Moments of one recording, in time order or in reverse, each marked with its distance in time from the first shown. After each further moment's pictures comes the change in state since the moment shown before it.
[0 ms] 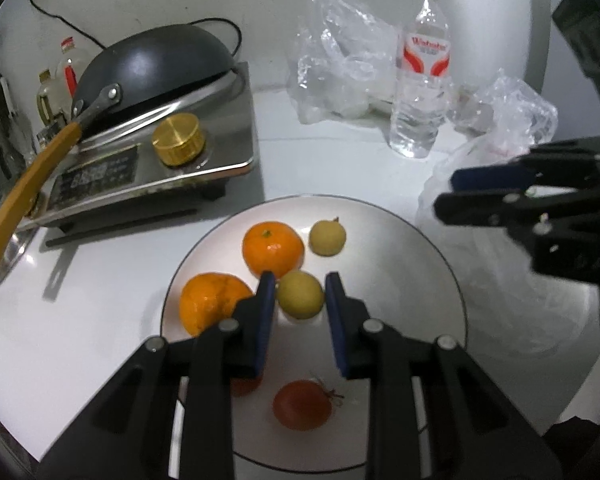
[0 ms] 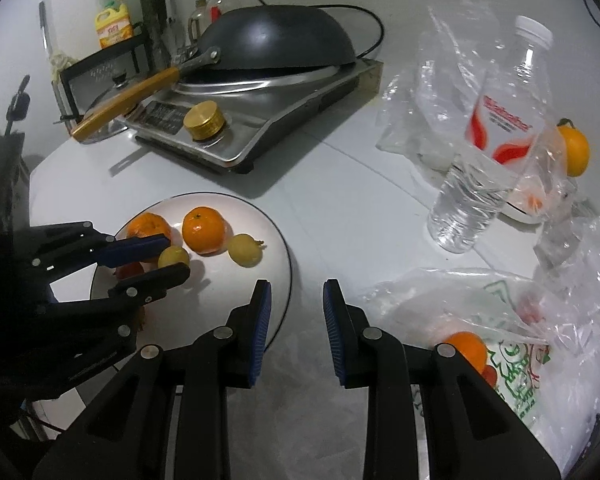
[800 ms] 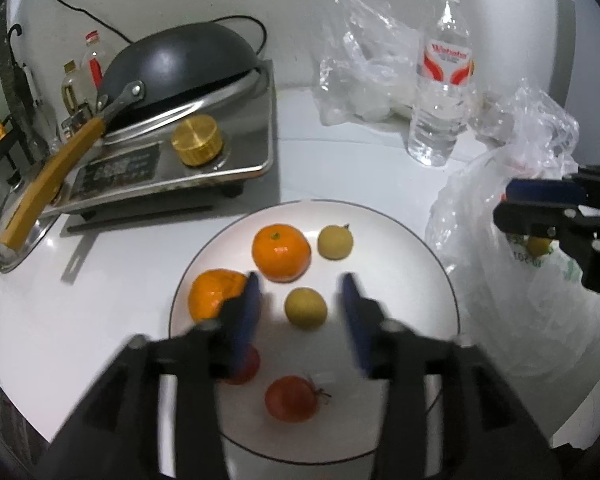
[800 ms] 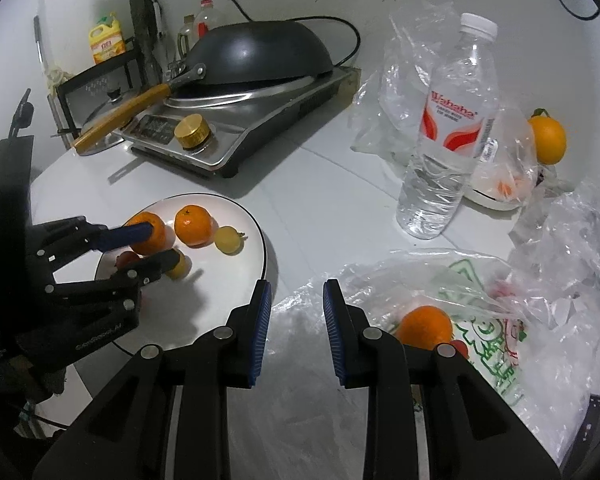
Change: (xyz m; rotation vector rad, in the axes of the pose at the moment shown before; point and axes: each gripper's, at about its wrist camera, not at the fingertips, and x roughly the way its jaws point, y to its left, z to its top) left arm -0.013 -0.005 0.004 -0.080 0.005 0.063; right arm -0.032 -0.019 -0.018 0.034 -0.040 -0.017
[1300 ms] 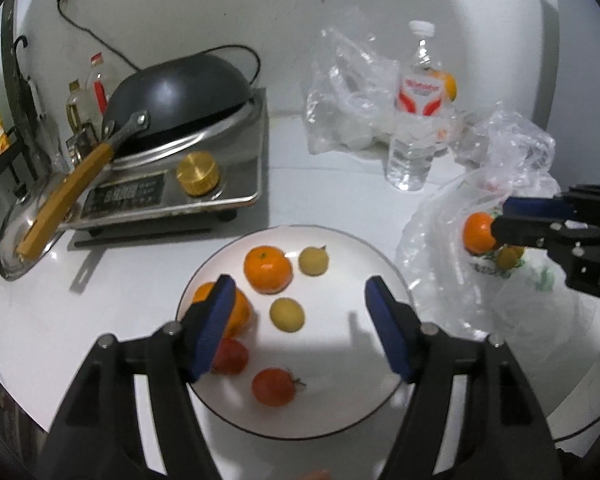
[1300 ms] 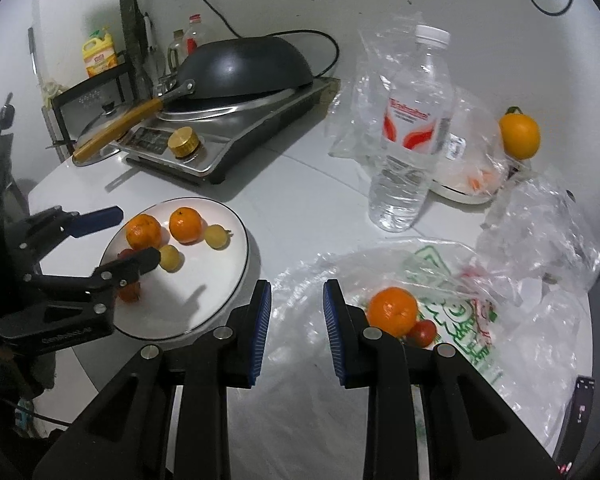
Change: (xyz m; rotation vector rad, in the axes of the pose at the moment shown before) left arm -0.037 -0.012 0.003 0.014 -0.079 -0.028; right arm -0.031 -0.013 -0.015 0.031 -0.033 -0.036
